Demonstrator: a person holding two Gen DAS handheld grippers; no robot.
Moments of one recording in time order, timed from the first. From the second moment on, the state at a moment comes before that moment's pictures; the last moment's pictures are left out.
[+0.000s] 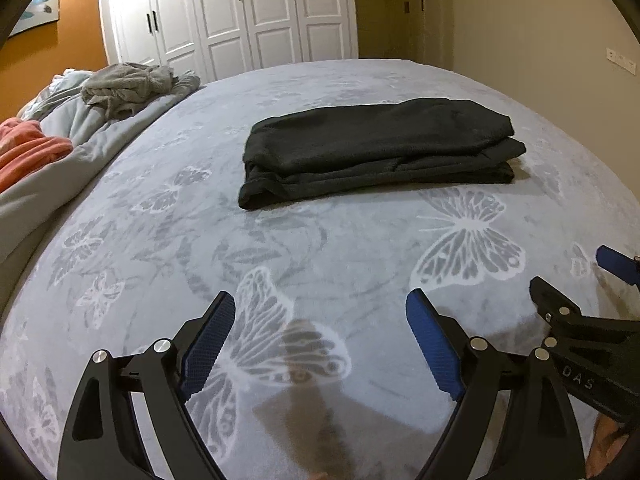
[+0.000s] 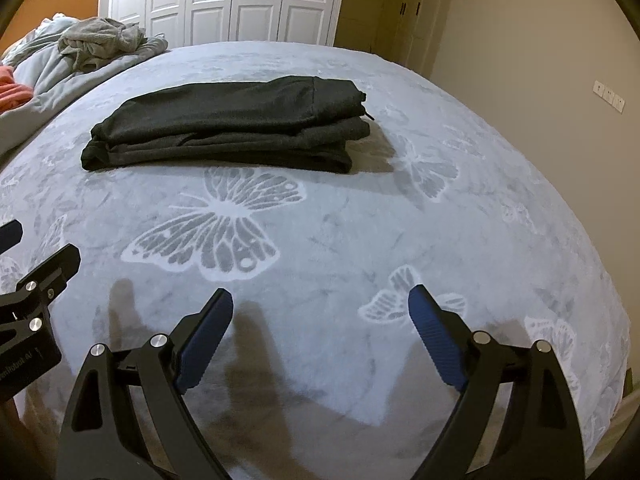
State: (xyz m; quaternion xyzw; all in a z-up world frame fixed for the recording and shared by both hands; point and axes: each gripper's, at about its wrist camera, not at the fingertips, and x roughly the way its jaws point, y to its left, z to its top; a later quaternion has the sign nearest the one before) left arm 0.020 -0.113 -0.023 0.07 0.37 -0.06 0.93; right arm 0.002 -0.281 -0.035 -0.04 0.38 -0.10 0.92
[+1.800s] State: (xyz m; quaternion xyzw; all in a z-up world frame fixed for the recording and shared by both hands) left arm 0.017 -0.104 -0.025 0.05 0.36 -0.08 0.93; right arm 0.000 -0.271 -0.032 -0.04 0.38 -0.10 0.92
